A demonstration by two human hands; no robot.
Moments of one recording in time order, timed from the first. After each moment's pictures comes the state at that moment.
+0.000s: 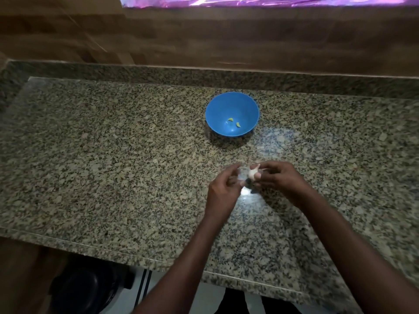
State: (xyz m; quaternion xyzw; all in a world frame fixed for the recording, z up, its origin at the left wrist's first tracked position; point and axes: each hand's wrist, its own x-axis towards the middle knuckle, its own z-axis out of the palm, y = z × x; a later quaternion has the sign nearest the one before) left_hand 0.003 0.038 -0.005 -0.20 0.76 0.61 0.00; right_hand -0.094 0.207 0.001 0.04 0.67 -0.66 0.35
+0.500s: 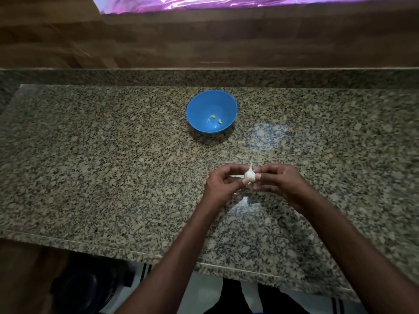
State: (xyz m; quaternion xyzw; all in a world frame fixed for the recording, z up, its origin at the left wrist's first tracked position) left_hand -0.005 0.080 0.027 -0.17 0.67 0.72 0.08; right_hand -0.072 0.264 0.024 0.08 0.61 -0.70 0.35
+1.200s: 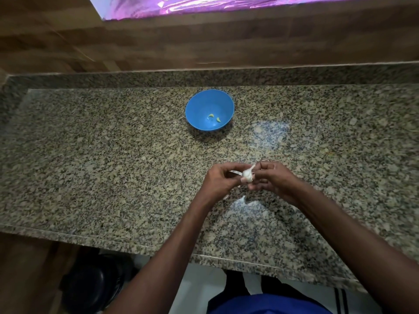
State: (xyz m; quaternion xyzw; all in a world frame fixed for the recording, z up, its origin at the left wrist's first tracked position) left_hand -0.010 0.073 0.033 -0.14 0.72 0.67 0.15; right_hand -0.072 0.258 0.025 0.09 0.62 -0.66 0.40
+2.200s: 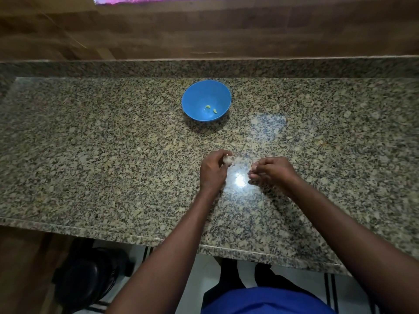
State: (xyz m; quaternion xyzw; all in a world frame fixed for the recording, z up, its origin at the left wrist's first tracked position) left_hand -0.014 0.078 -0.028 -0.18 0.84 0.50 -0.05; right_hand -0.066 0.268 0.000 0.17 0.69 -0.63 0.32
